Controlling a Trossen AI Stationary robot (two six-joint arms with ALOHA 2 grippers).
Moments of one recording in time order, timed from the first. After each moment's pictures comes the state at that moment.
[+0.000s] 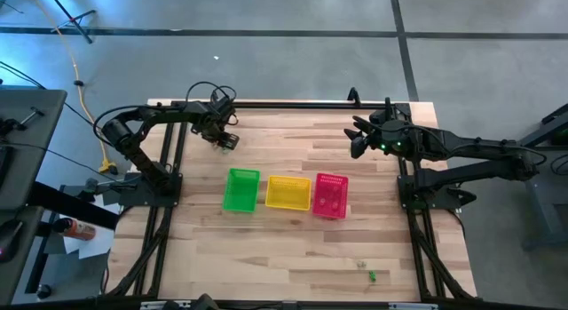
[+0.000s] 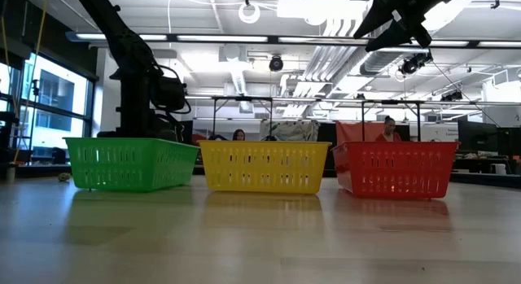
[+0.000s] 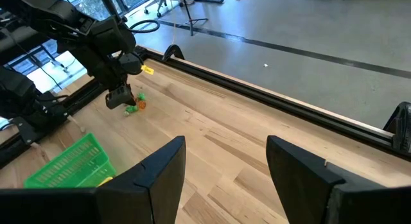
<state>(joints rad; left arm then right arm) 0.82 1.65 0.81 -0.65 -0.07 -0.32 -0.11 0.88 0.87 -0.50 0.52 0.57</state>
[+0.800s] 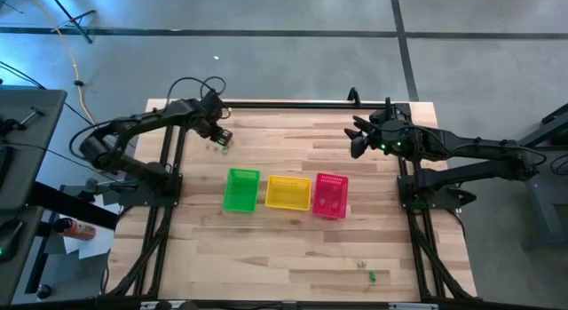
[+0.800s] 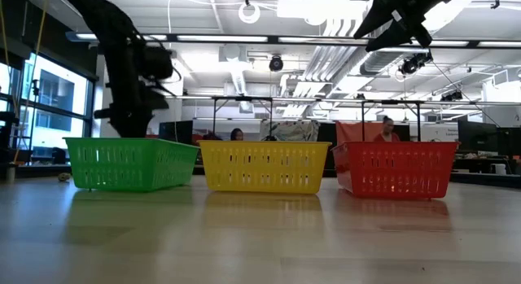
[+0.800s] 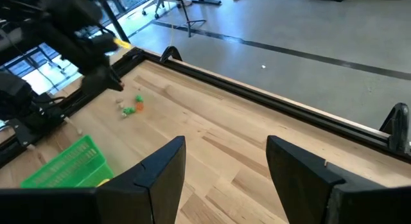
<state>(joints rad) 0.83 1.35 0.80 -0.70 -0.04 -0.23 -0.11 0.88 0.87 -0.50 0.54 0.57</state>
